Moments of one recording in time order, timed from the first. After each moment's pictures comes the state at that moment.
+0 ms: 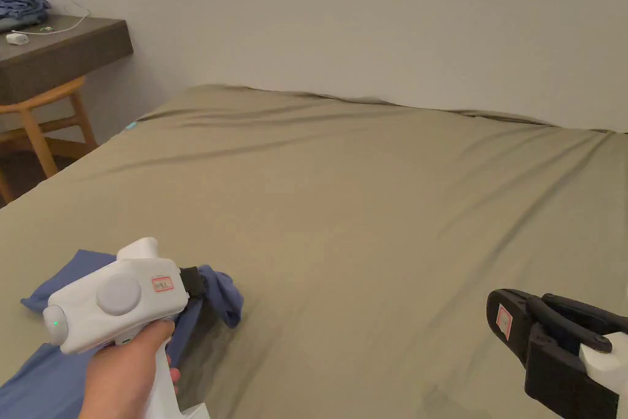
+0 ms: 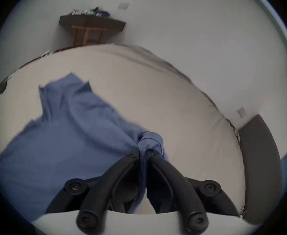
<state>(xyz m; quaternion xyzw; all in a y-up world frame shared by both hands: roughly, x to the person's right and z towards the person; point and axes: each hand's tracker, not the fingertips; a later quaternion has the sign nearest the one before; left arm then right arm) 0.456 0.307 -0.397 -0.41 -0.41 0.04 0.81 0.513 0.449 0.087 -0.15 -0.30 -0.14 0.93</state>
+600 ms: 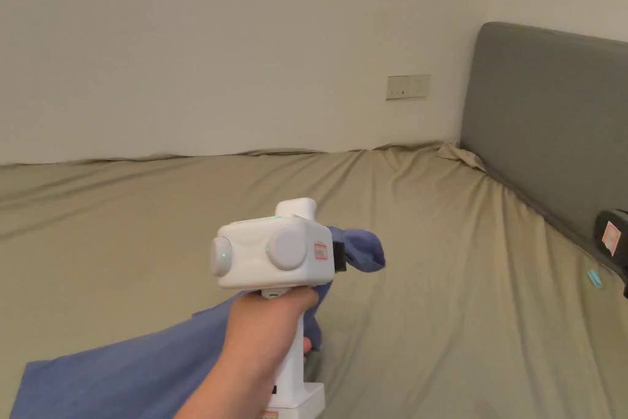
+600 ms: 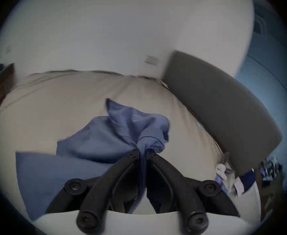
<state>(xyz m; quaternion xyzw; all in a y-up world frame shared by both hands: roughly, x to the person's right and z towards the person) 0.669 0.412 0.062 -0.32 -0.71 -0.15 0.60 0.457 0.545 0.376 -0.06 -0.61 -0.05 0.79</state>
